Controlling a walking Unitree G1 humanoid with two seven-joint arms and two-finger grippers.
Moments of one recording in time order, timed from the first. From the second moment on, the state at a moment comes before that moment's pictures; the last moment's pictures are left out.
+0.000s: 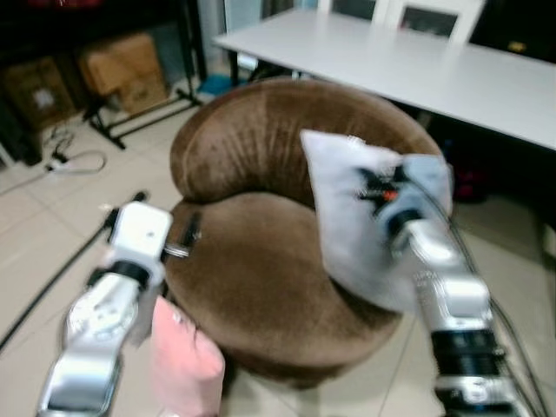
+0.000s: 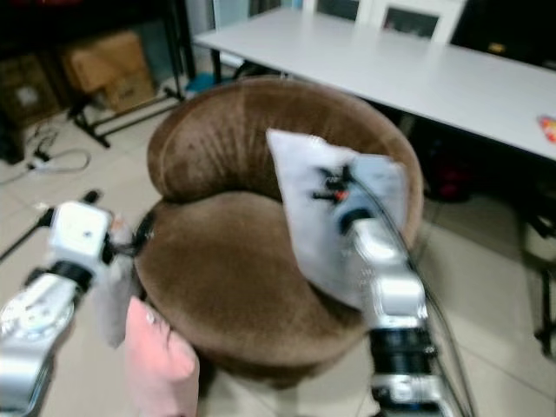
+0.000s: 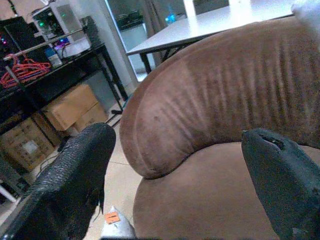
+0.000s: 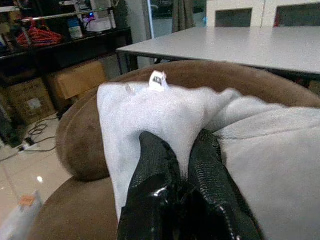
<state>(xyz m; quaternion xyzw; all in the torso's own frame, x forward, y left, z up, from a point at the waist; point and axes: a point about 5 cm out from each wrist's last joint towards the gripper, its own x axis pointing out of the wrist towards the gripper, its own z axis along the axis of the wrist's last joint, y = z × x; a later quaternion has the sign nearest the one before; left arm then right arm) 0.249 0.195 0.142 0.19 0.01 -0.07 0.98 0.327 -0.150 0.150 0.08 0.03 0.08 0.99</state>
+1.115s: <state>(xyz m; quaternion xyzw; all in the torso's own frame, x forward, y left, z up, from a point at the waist) 0.229 0.195 0.129 0.23 0.07 -0.17 0.96 0.344 -0.098 0.156 0.02 0.13 0.16 0.98</state>
